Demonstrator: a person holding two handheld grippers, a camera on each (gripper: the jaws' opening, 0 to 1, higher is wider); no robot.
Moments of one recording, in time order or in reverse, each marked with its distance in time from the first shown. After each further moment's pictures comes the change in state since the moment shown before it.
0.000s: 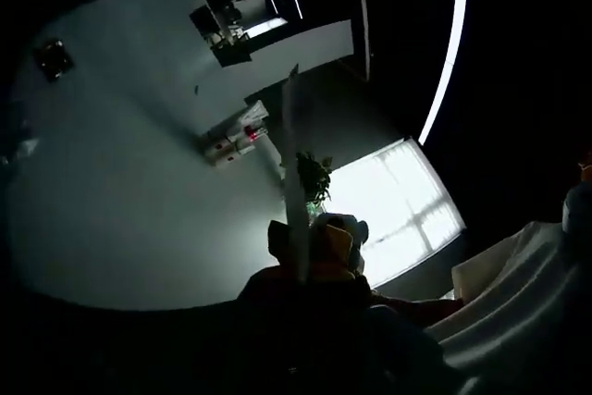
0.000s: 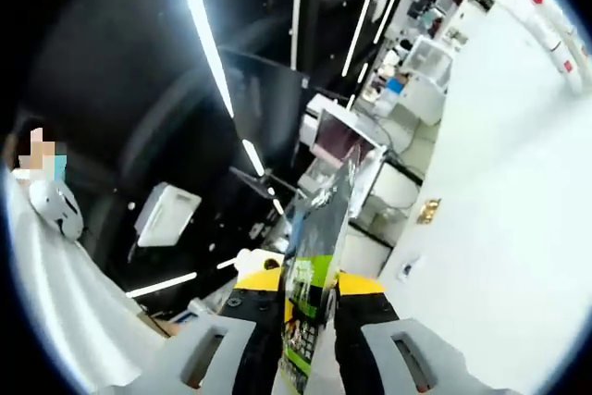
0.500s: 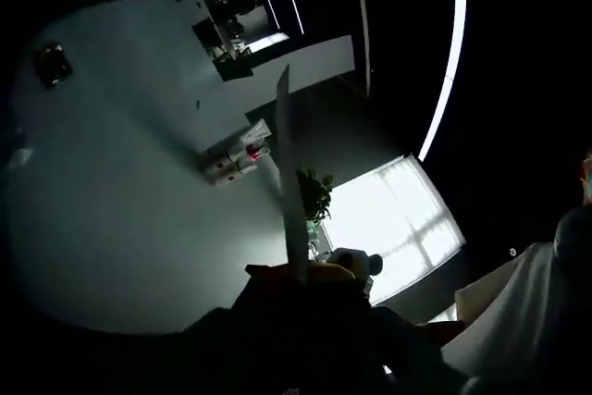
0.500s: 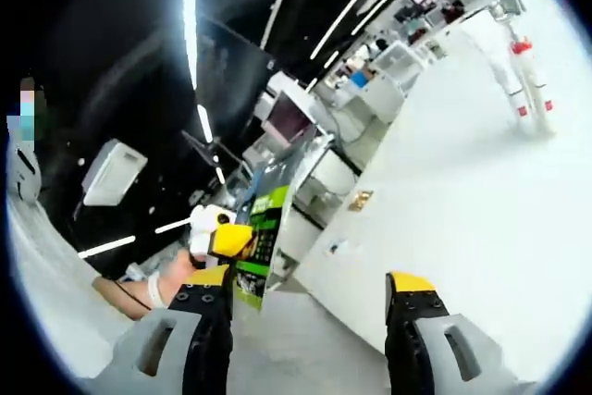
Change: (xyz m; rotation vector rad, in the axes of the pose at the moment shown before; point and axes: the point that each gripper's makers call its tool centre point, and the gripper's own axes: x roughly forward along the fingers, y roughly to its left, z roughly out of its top) left arm 0.006 0.010 0.026 -0.023 -0.097 -0.024; right arm -0.055 -0.037 -0.010 -0.234 0.152 -0.317
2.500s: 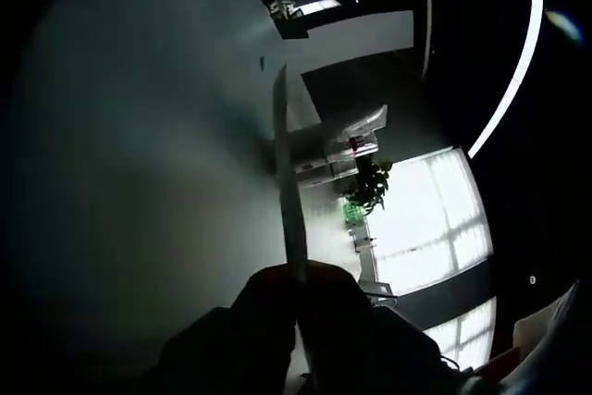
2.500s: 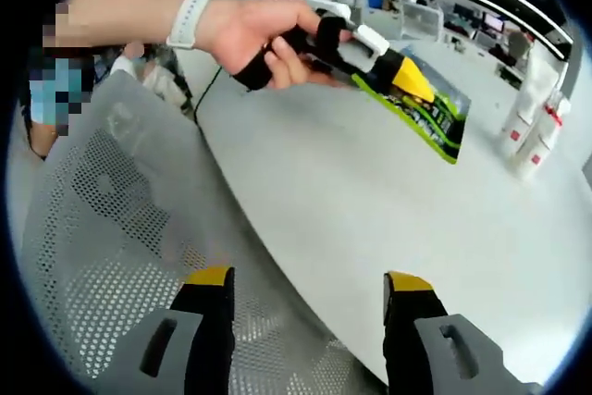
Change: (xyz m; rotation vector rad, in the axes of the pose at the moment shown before) left arm 0.140 0.137 0.036 -0.105 0.168 0.187; right arm -0.004 -0.091 -0.111 -0.532 0.558 -0.457
